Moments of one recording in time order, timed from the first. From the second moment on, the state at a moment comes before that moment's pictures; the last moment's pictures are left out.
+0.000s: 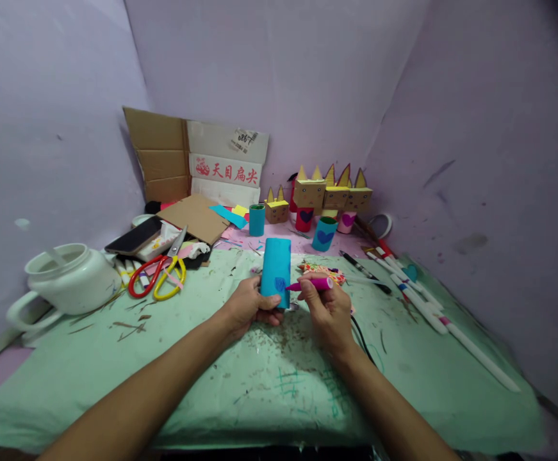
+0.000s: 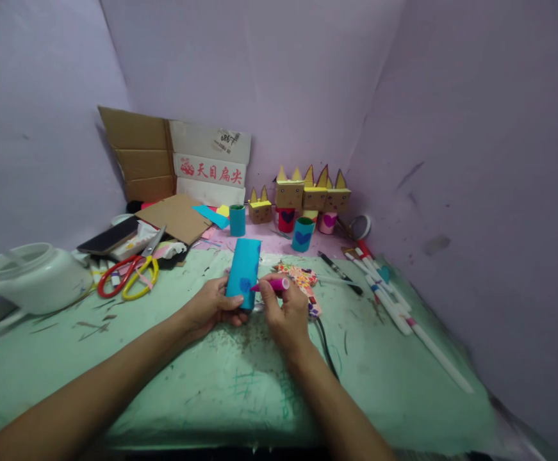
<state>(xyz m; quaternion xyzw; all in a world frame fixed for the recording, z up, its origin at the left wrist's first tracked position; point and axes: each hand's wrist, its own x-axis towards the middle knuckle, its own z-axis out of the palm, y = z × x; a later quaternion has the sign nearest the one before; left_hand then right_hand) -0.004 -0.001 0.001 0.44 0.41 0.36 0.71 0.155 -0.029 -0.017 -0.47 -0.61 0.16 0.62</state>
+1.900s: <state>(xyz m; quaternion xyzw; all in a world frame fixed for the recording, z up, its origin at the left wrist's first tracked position) -0.002 -0.003 0.005 0.44 0.42 0.36 0.71 0.154 -0.030 -0.021 -0.43 -0.63 0.16 0.63</state>
